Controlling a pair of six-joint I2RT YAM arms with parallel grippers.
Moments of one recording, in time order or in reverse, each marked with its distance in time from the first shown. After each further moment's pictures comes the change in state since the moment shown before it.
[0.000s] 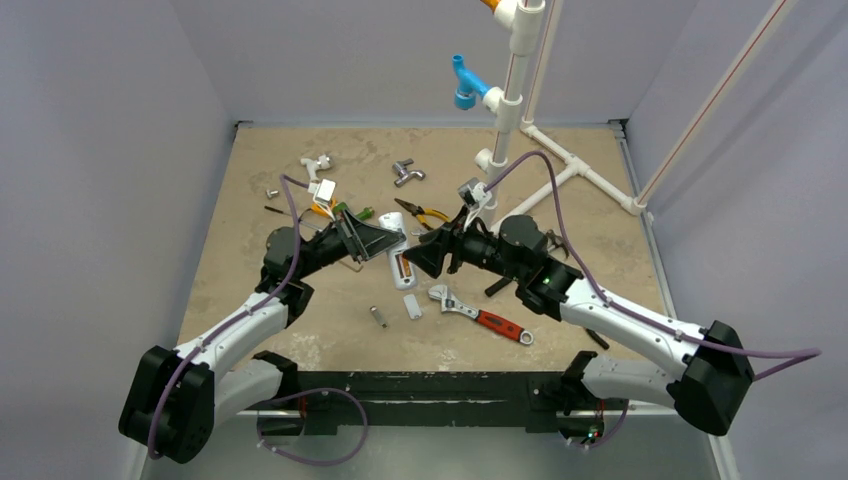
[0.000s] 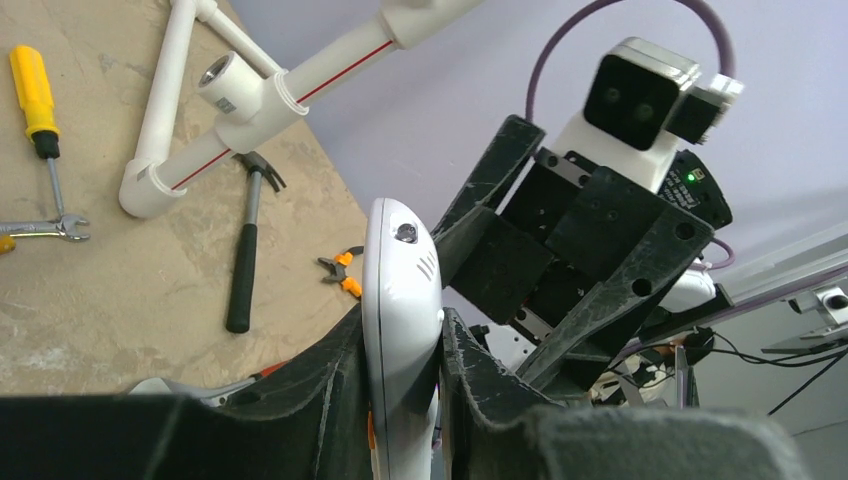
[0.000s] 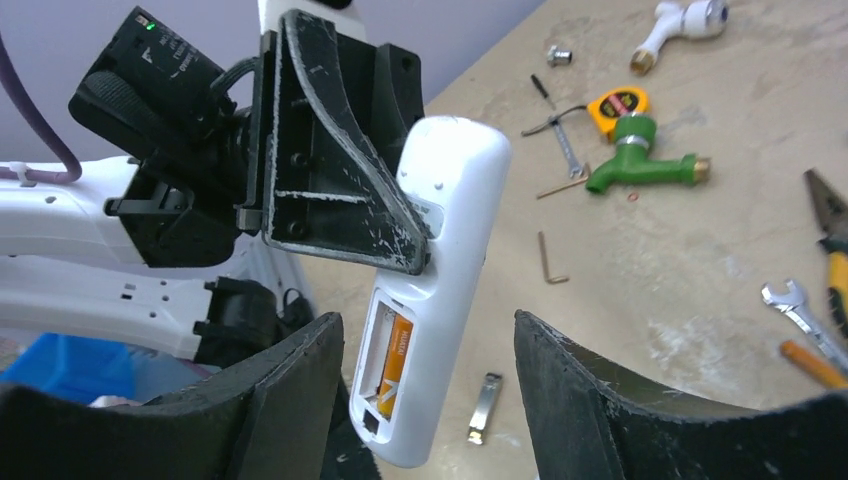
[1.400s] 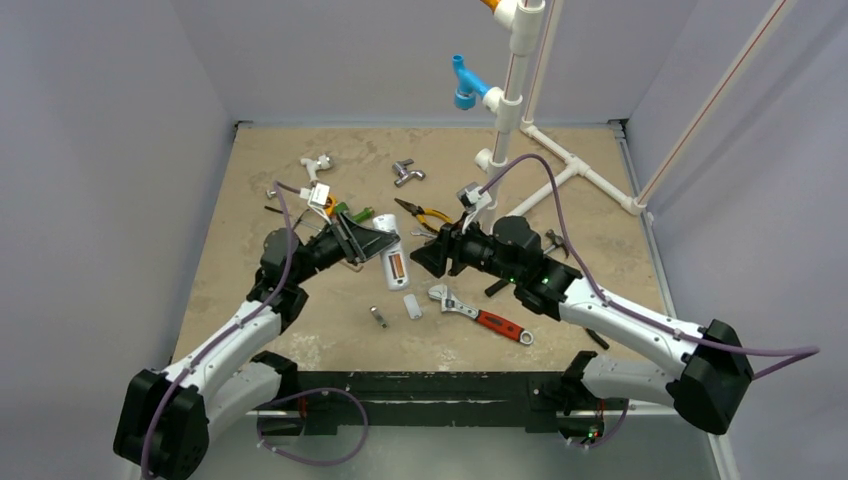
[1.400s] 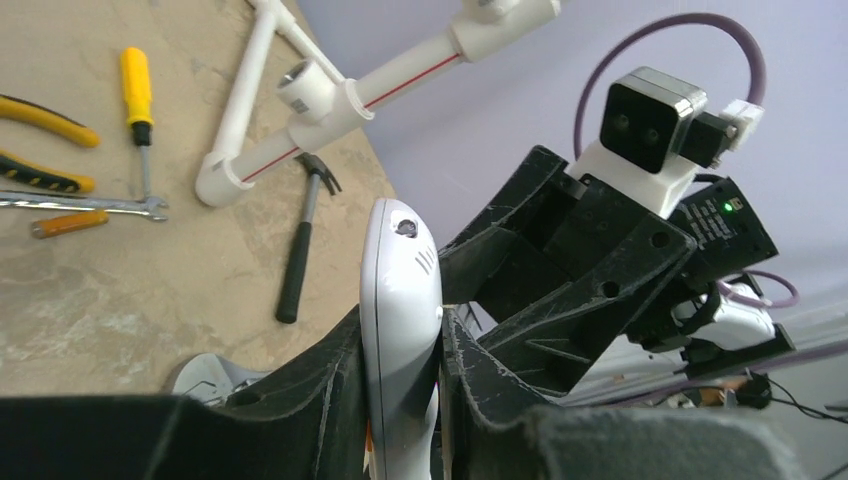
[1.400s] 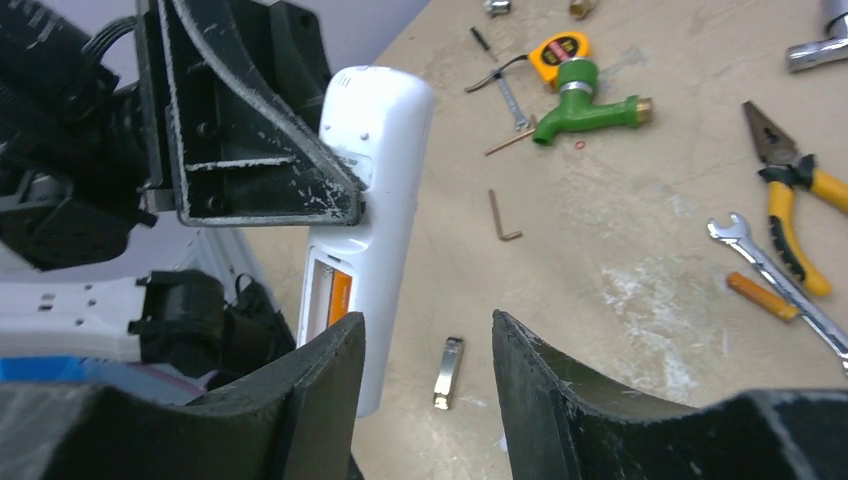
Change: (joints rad) left arm 0.003 -0.077 0.000 -0.163 -0.070 0.068; right arm 0.001 0.027 0.000 -0.100 0.048 0.024
